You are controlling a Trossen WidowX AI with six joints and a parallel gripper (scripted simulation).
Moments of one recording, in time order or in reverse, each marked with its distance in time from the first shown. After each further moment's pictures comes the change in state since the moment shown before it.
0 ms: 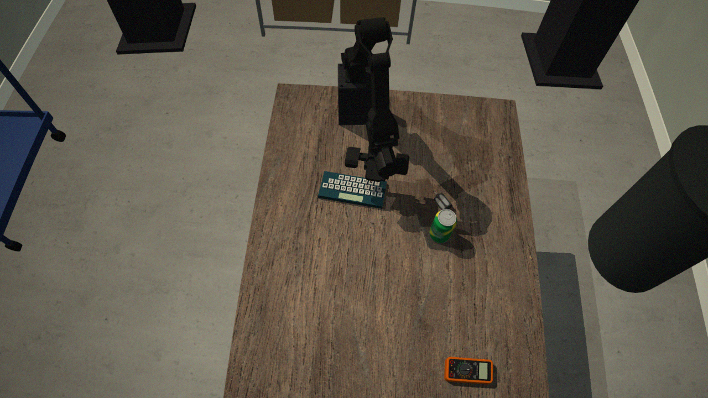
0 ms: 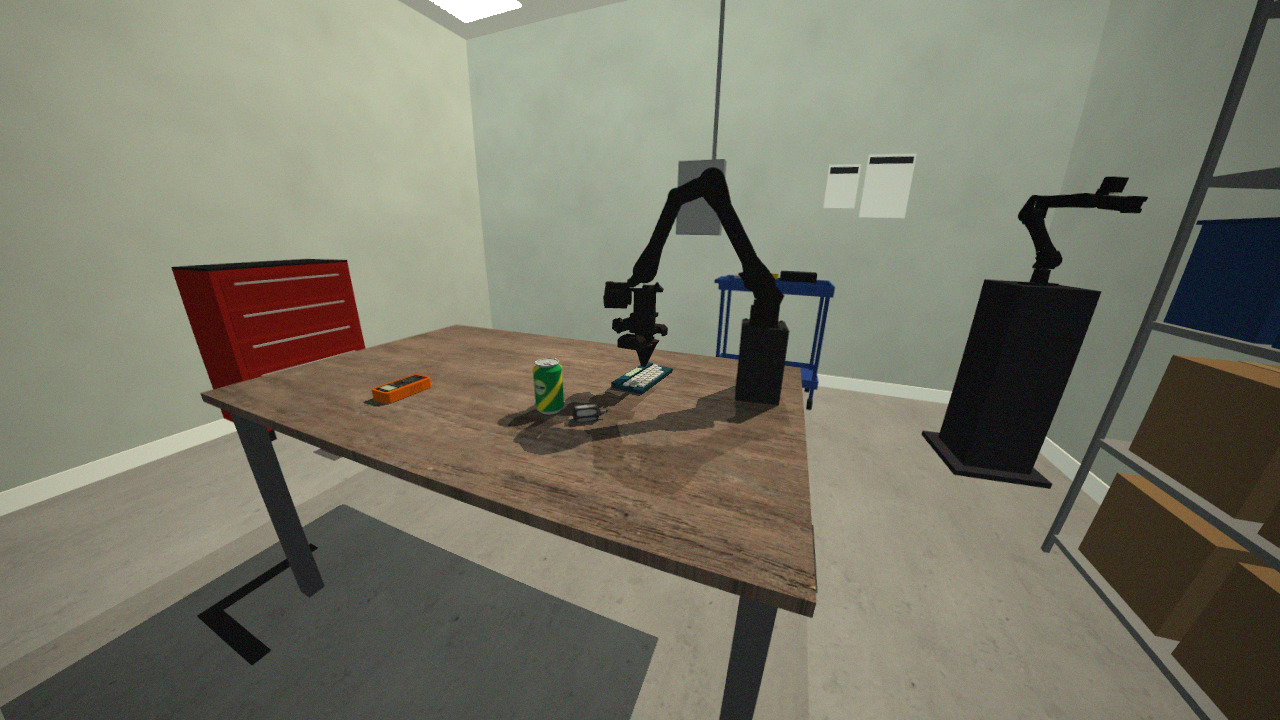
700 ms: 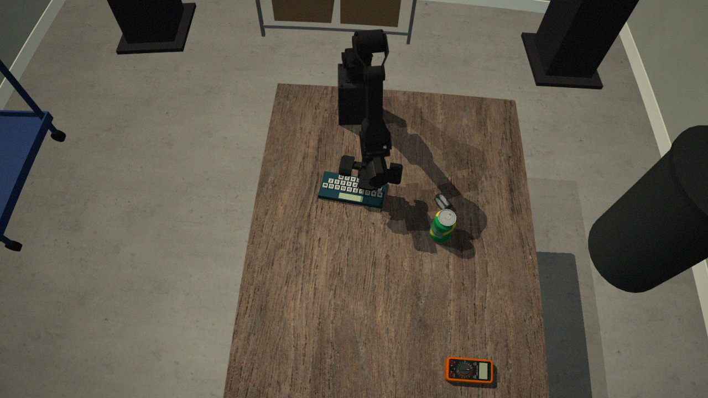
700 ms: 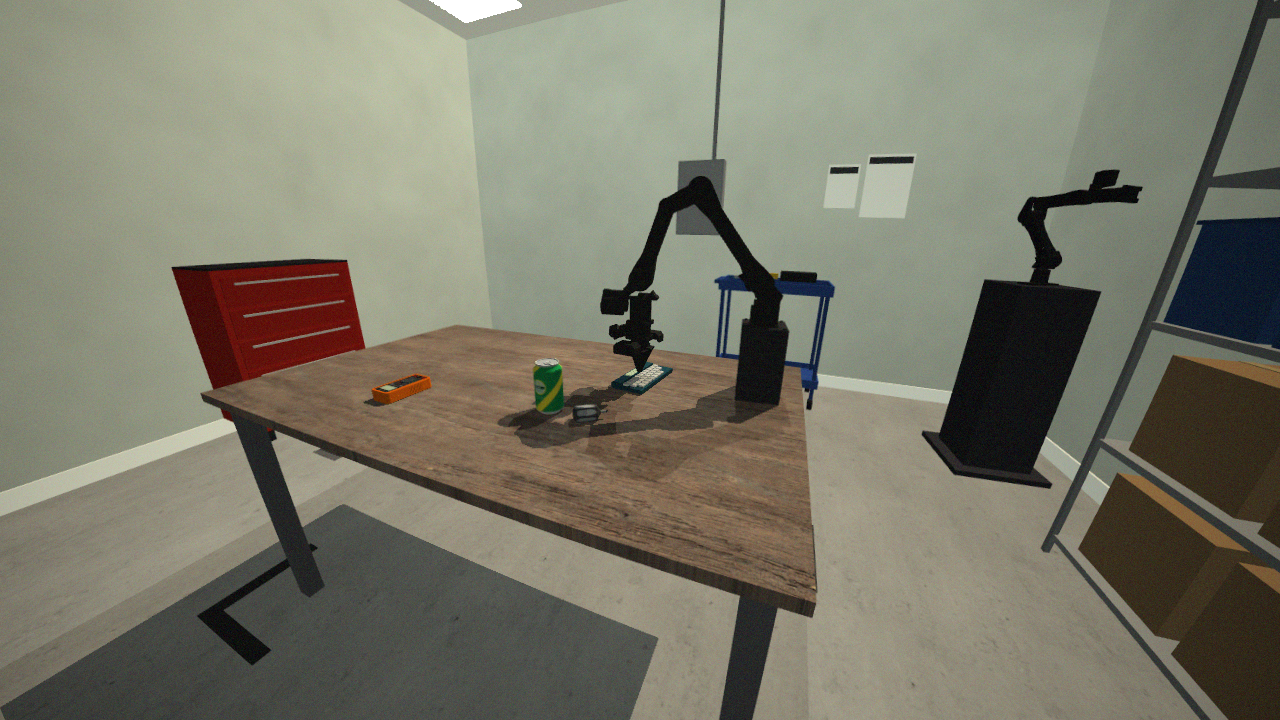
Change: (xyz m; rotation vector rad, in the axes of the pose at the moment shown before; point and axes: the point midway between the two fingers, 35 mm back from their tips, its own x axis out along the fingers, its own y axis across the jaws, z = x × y) arm 0.023 -0.015 0.020 0.021 -0.008 0.002
